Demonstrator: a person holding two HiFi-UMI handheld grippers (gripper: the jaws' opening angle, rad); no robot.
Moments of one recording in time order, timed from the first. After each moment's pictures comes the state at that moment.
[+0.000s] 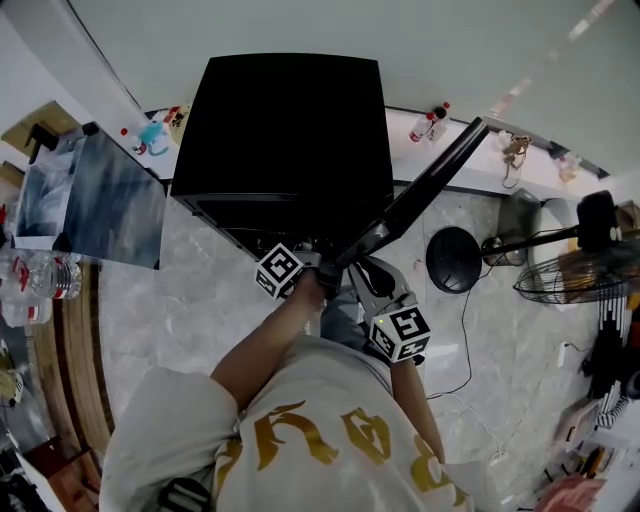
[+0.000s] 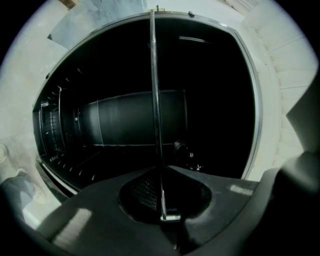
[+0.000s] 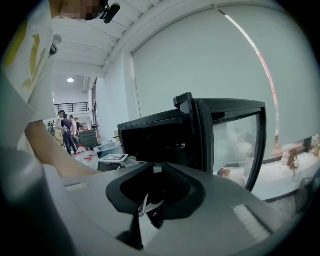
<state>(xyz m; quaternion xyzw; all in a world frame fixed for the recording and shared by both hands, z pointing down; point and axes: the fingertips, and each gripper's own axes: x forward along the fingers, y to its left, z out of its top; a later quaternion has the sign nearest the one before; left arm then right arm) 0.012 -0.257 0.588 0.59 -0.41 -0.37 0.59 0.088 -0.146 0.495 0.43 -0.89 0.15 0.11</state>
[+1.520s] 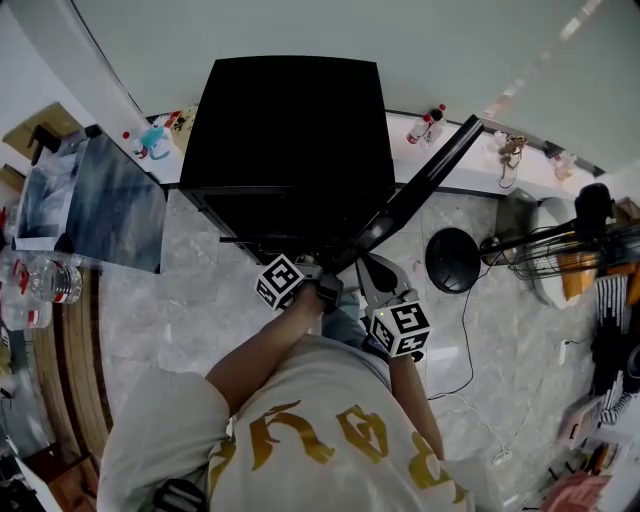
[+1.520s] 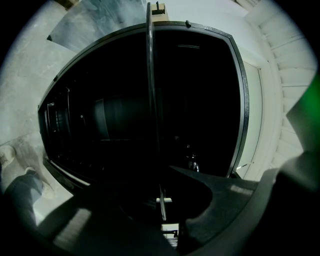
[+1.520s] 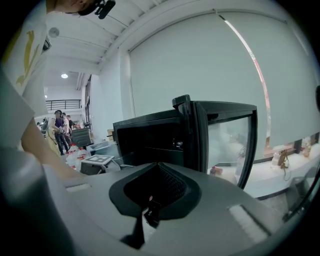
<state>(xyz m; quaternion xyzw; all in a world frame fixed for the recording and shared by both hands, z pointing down) 0.013 -0.218 0.588 0.60 -0.40 -0.34 0.60 0.092 -0.142 0.494 0.46 -0.87 0.15 0.12</state>
